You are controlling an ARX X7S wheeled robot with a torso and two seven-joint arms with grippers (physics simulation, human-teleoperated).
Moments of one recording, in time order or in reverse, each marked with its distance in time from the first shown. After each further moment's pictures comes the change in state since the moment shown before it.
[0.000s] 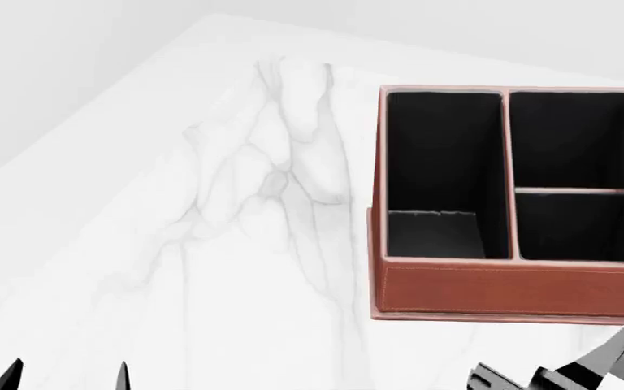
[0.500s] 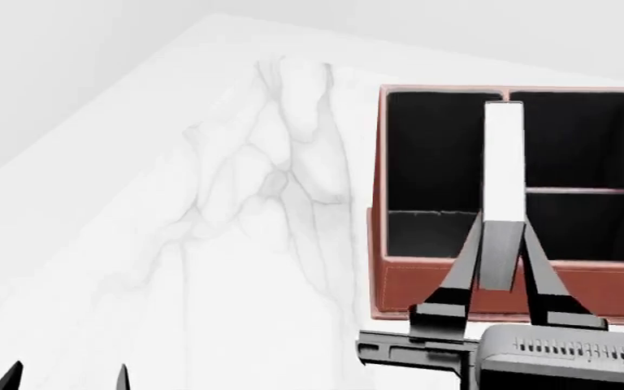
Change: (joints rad) left arm 0.004 -0.005 0.007 -0.004 -0.005 0.011 -0.006; right arm 0.268 0.124 -0.101 -0.108 0.214 0.266 -0.282
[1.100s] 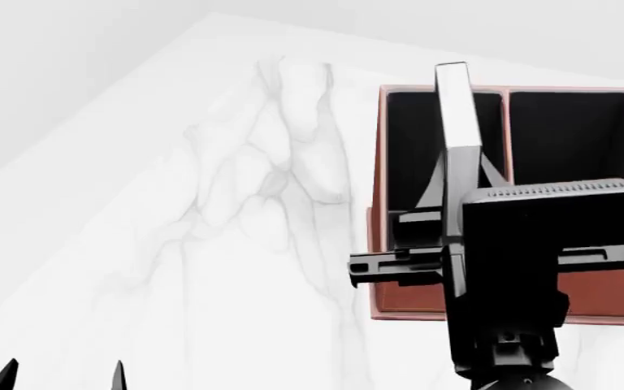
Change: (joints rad) left arm -0.003 -0.007 0.002 0.013 -0.006 -0.007 -0.017; right arm 0.304 -0.042 0.000 0.266 0.188 0.141 -0.184
